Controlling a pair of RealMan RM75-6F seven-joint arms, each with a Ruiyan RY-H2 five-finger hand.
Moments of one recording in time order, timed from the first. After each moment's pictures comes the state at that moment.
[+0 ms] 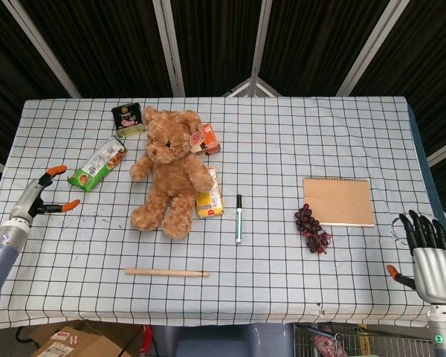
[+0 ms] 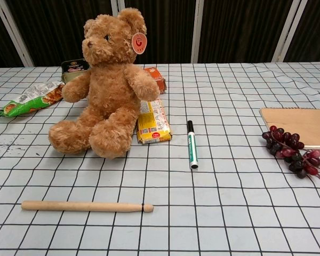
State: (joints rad) left arm -0.47 -1.17 -0.33 -1.43 0.97 0.65 -0.61; right arm 0.06 -1.13 0.07 -1.64 -1.47 1.49 -0.14
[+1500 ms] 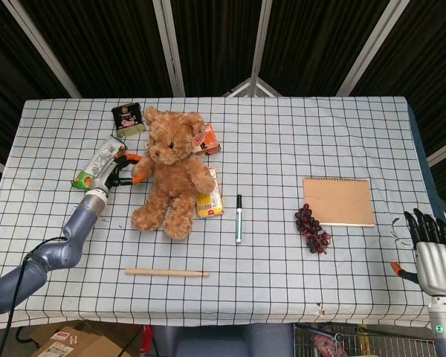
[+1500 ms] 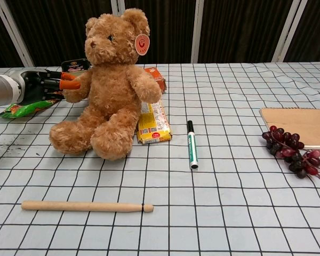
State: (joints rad) left arm -0.75 -1.64 -0.47 -0.93 1.09 0.44 -0.86; right arm 0.09 -1.15 0.09 -1.60 -1.38 1.42 -0.12
